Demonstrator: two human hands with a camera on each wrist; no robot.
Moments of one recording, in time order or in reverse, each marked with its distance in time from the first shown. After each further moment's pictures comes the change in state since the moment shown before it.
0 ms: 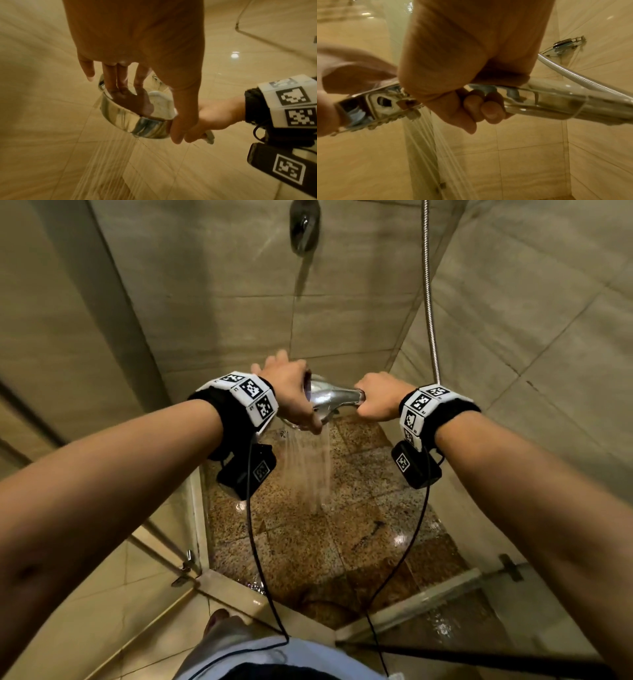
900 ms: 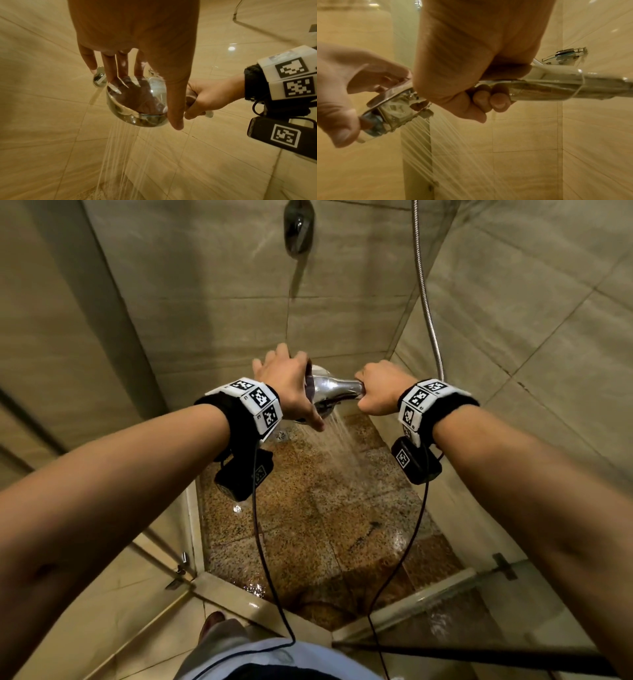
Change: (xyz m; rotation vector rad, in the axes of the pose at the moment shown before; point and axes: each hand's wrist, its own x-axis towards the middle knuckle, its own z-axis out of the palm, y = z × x) left_hand -0.001 0.007 0.003 -0.079 0.117 0.024; right_hand 0.002 0.011 -0.007 -0.145 0.134 -0.041
